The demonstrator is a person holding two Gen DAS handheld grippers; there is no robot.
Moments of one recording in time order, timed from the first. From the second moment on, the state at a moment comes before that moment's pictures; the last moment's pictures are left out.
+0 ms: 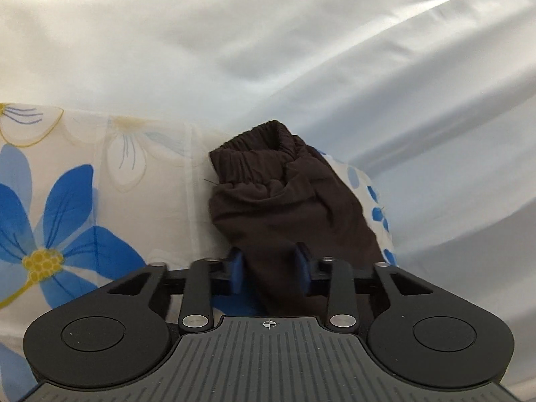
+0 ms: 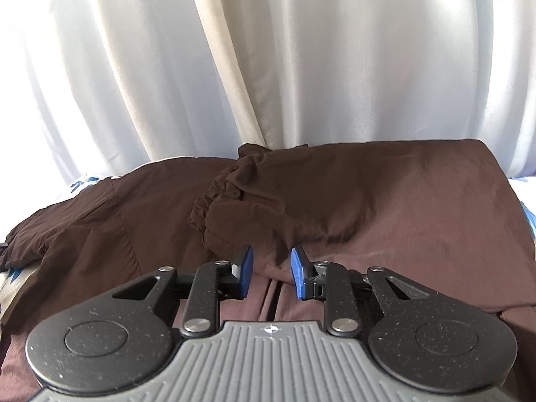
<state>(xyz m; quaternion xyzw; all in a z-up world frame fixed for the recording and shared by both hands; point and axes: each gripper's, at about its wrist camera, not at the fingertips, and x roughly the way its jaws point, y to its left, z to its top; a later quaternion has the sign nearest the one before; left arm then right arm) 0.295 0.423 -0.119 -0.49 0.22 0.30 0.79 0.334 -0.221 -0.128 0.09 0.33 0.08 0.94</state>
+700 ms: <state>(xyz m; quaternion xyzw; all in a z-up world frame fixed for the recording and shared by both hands) 0.340 0.058 0.014 -0.14 0.22 -0.21 0.94 0.294 -0.266 -0.098 0.19 0.29 0.08 0.93</state>
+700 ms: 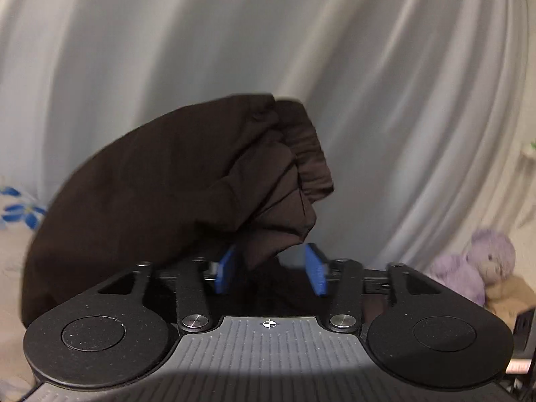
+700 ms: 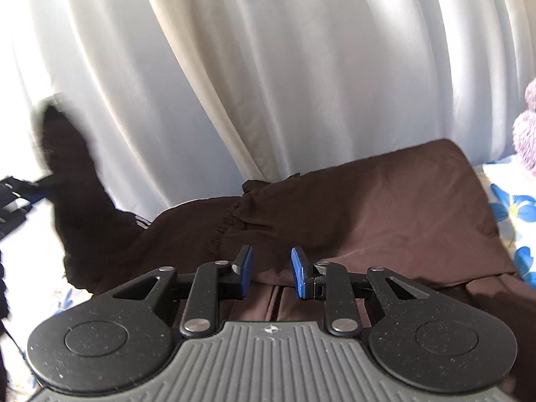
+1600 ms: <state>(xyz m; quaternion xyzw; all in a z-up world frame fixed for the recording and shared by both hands) 0.343 0.104 -0.068 -0.15 0.35 0.02 0.92 0.386 -0.246 -0.097 0.32 0.27 0.07 0.91</state>
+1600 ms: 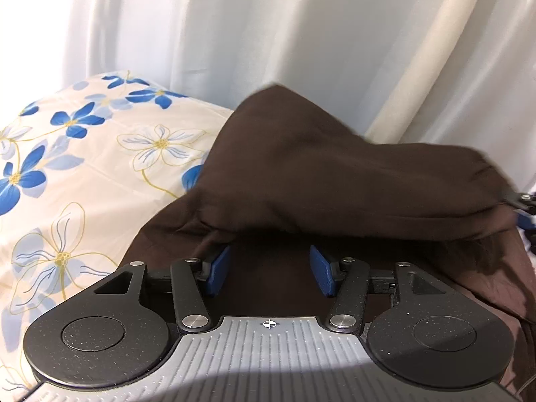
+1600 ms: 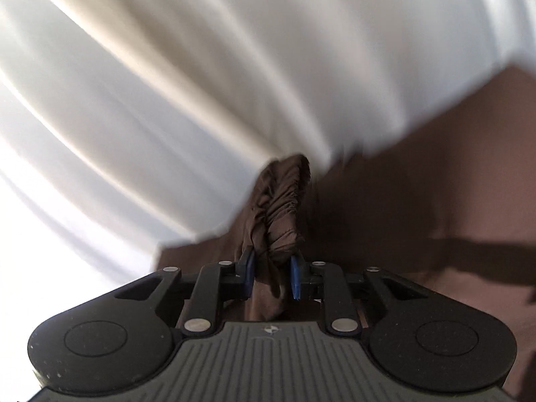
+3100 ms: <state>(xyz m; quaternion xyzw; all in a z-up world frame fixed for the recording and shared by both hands) 0.350 0.043 -0.086 -0.09 0.34 -0.08 0.93 0.326 -0.314 -0.191 0.51 0.36 0.04 0.78</state>
